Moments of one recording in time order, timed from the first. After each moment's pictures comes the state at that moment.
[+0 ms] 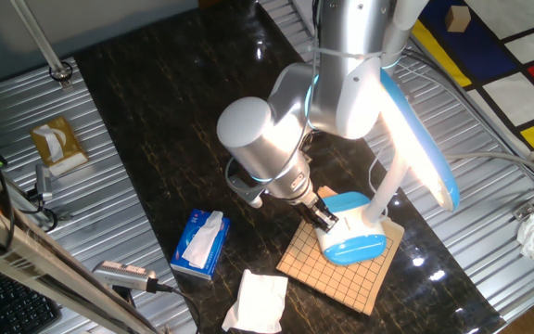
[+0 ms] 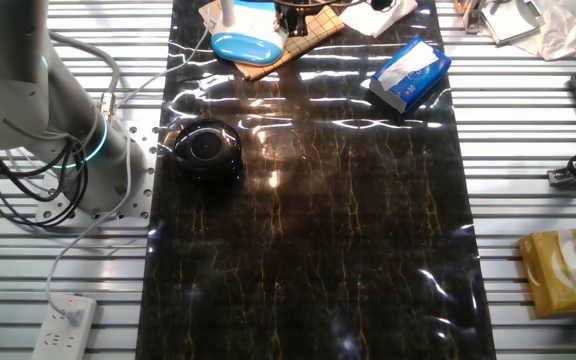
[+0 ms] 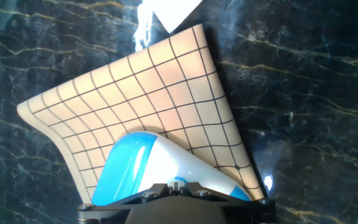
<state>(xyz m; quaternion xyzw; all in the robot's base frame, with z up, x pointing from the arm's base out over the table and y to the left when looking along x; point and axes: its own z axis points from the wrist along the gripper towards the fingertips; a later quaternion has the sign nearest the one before) 0.337 0.324 0.042 0.13 -0.96 -0.18 0.15</state>
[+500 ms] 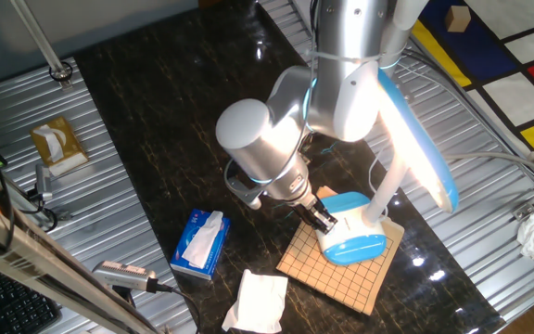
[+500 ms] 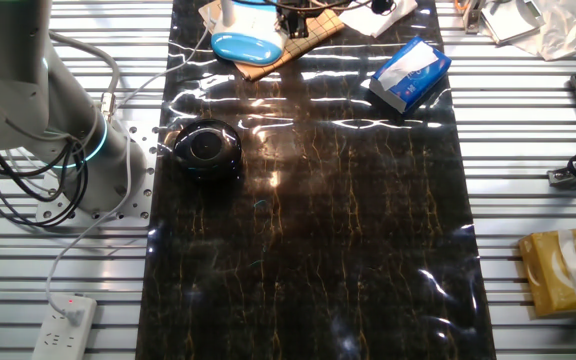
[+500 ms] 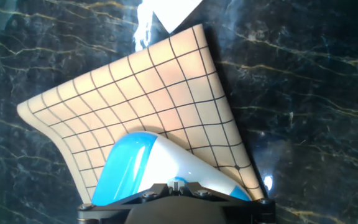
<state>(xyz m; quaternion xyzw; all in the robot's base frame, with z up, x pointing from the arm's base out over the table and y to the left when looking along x) 0.339 0.325 0.040 0.13 -0.96 -0.18 0.15</state>
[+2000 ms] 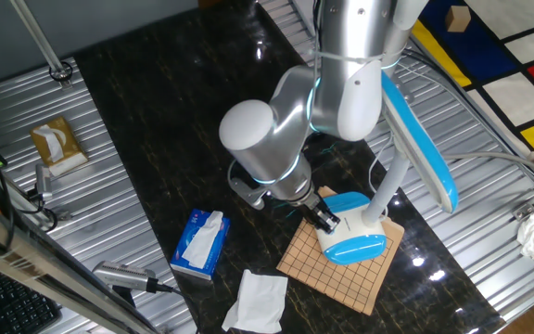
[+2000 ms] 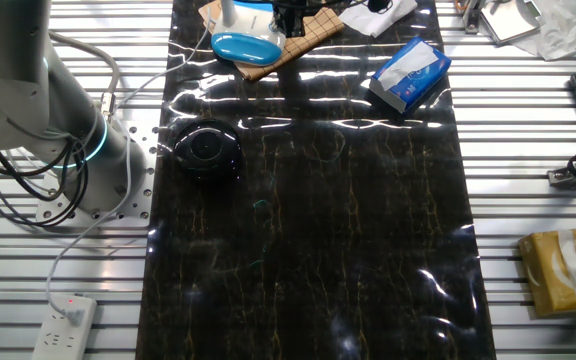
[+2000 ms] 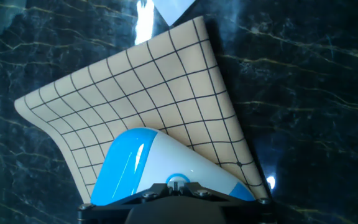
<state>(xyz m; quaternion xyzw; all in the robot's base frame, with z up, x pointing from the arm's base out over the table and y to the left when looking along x) 0.333 0.326 0.040 0.13 -0.96 -0.18 0.16</state>
